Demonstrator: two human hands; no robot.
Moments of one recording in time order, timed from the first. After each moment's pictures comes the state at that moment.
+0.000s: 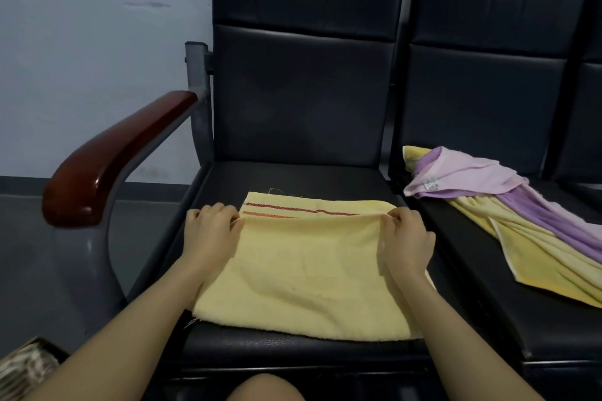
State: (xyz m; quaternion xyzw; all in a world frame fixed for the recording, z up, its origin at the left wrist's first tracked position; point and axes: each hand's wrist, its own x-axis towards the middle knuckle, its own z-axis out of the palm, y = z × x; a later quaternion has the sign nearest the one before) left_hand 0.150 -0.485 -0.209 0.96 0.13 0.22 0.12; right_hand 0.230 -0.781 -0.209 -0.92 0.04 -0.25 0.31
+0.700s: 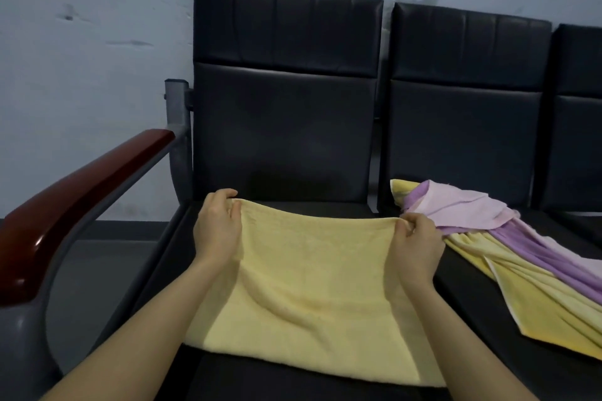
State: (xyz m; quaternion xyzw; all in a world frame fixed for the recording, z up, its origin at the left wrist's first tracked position) left_hand 0.230 -0.513 -0.158 0.83 0.16 0.37 0.38; right_hand 0.290 -0.796 -0.173 -0.83 0.06 -0.34 0.44
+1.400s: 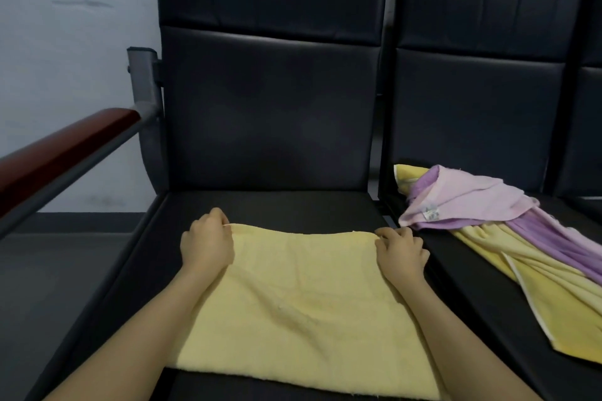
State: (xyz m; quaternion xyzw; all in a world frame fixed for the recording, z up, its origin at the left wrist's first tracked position) left_hand 0.291 -0.497 -0.222 0.93 0.22 0.20 0.20; right_hand 0.351 -0.800 -0.230 -0.97 0.03 -0.07 0.22
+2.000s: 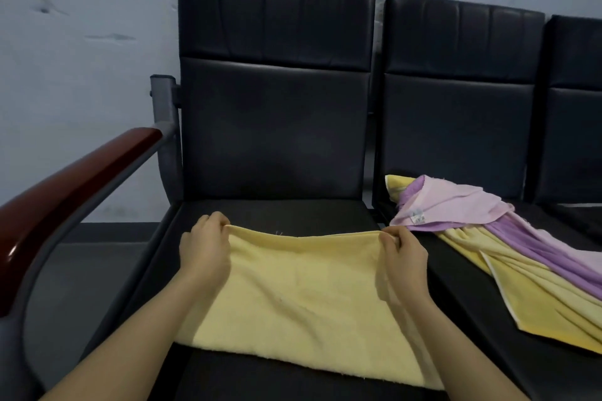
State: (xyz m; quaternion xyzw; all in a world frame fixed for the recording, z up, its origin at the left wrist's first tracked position) left_hand 0.238 -0.495 -0.193 0.91 0.19 0.25 0.26; right_hand 0.288 -0.801 -0.199 -0.83 0.03 -0.19 0.52
